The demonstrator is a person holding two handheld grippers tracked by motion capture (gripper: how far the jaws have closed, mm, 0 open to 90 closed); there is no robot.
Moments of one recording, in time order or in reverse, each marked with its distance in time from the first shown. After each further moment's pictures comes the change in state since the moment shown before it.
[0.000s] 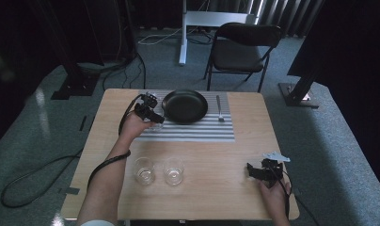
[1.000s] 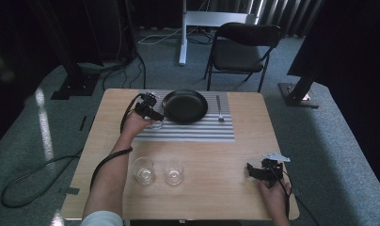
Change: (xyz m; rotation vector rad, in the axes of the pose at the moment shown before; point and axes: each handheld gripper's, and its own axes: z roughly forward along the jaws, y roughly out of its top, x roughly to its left) left arm 0.015 0.002 0.026 -0.023 -0.025 -0.030; right arm 0.000 0.000 0.000 0.000 0.000 0.000
